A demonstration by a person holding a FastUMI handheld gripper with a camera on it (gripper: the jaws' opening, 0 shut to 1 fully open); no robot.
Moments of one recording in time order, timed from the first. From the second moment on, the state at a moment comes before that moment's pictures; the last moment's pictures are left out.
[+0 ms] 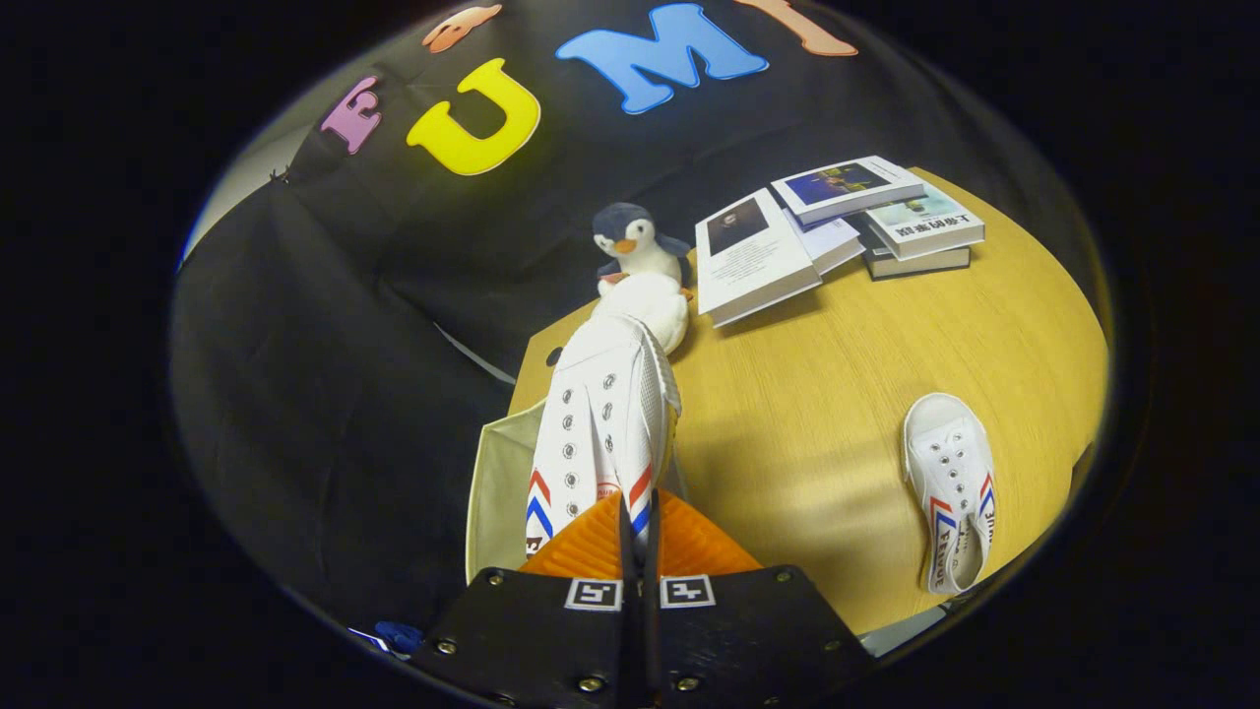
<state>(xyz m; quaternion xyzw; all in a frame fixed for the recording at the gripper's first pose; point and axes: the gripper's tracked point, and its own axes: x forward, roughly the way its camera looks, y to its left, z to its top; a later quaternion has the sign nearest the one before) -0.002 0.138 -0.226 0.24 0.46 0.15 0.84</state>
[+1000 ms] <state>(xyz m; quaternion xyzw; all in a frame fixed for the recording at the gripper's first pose) 0.000 0.287 -0.265 0.15 0.51 0.22 0.82</state>
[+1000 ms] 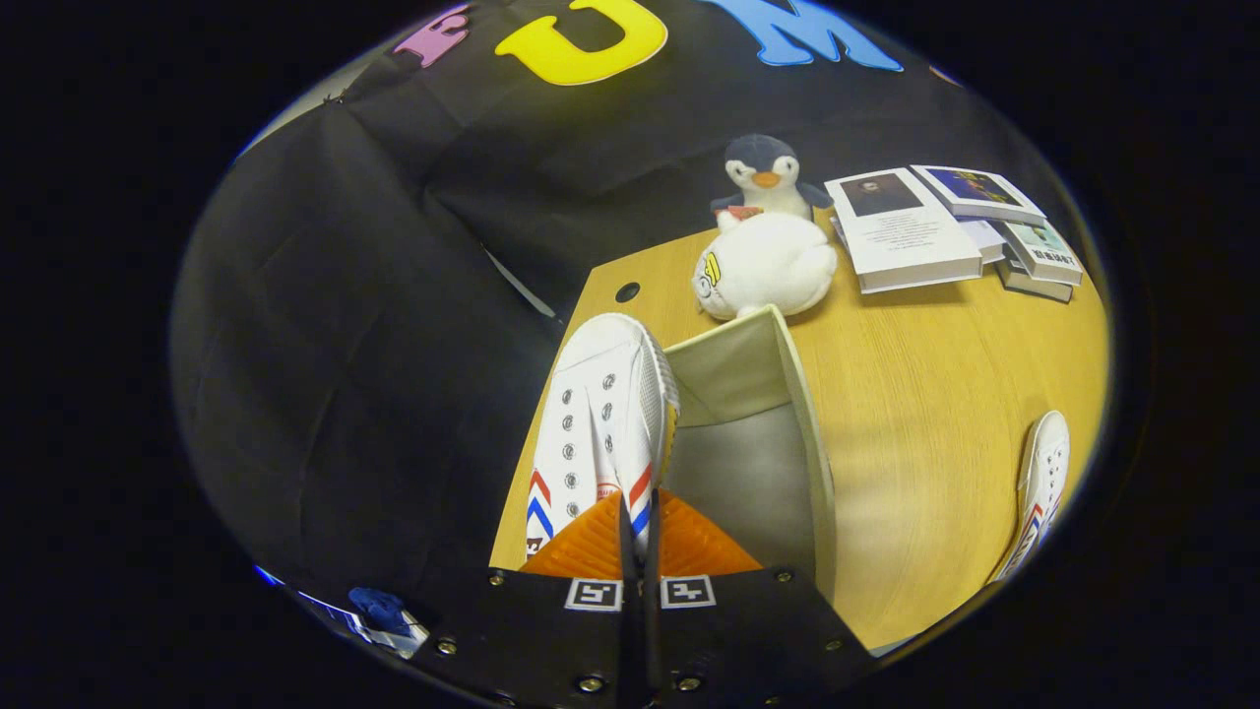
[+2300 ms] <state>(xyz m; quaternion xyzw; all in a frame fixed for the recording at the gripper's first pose) 0.018 0.205 -0.225 0.18 0.43 0.21 0.86</state>
